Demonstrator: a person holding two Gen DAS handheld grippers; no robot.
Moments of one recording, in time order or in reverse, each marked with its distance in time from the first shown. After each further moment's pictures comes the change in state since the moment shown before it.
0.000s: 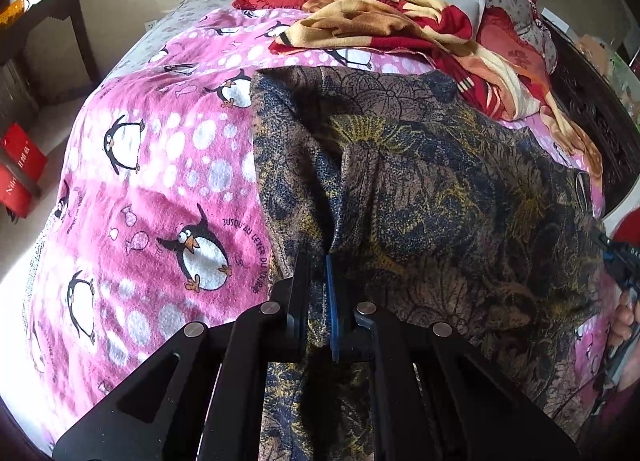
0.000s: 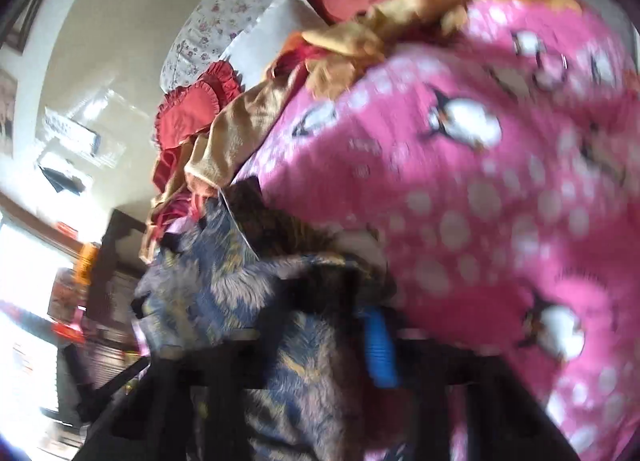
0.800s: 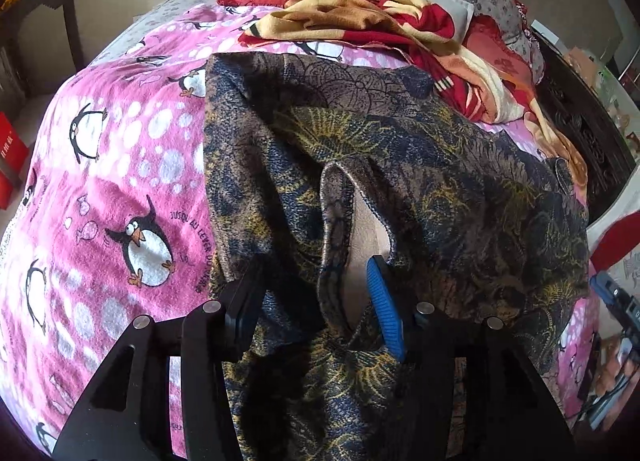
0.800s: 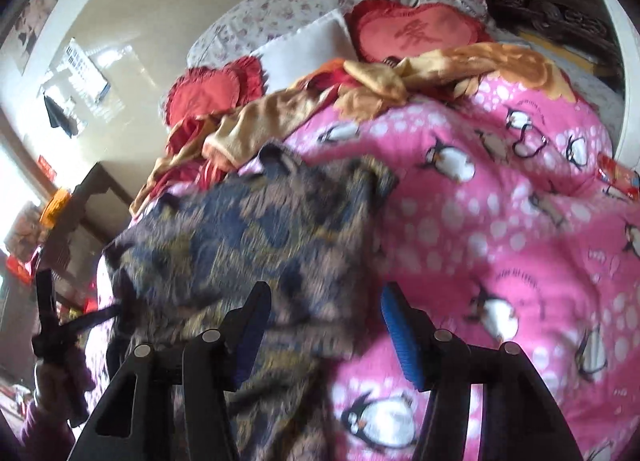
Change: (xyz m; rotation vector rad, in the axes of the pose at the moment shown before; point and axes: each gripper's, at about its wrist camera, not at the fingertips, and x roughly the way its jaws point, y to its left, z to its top) left arm 0.012 -0.018 -0.002 -0.043 -0.033 -0.086; right arm -0.048 0.028 -0.041 -0.221 -0.046 -0.112
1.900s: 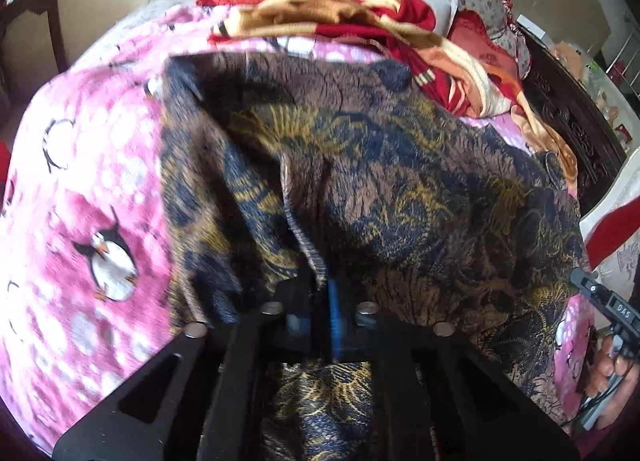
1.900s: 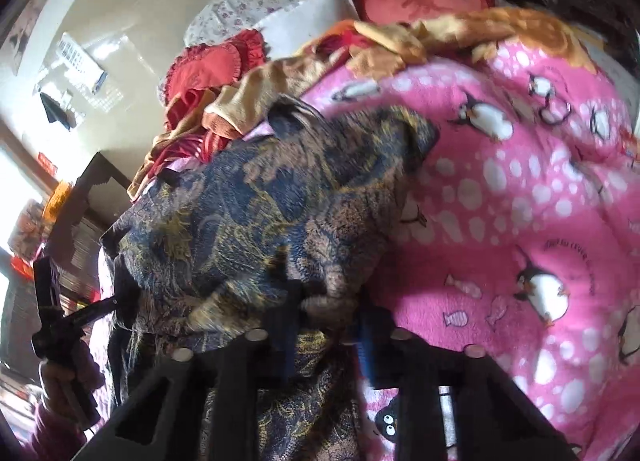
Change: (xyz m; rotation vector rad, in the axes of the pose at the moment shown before) left arm 0.009 -0.011 0.005 0.041 -0.020 -0.037; right arm 0.027 0.016 -0.010 0.014 0.054 0.027
